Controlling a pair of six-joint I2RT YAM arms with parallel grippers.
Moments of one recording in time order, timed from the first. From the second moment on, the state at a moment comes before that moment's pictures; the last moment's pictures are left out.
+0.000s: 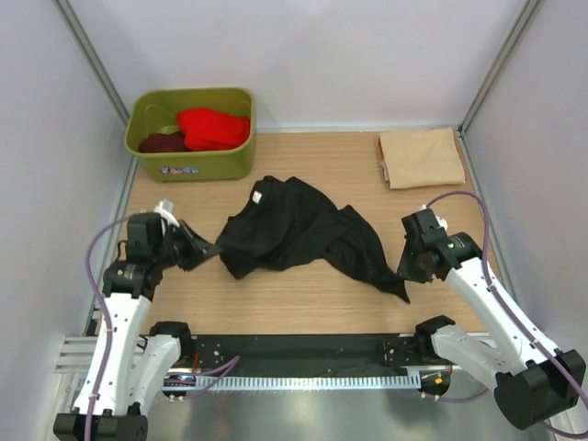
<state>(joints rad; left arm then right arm) -0.04 0.76 0.87 -0.79 0.41 -0.76 0.33 0.90 0.82 -1.04 0.16 0.63</state>
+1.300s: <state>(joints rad) -0.04 0.70 0.66 -0.71 0.42 -0.75 0.36 2.18 1.74 -0.93 0.20 0.91</state>
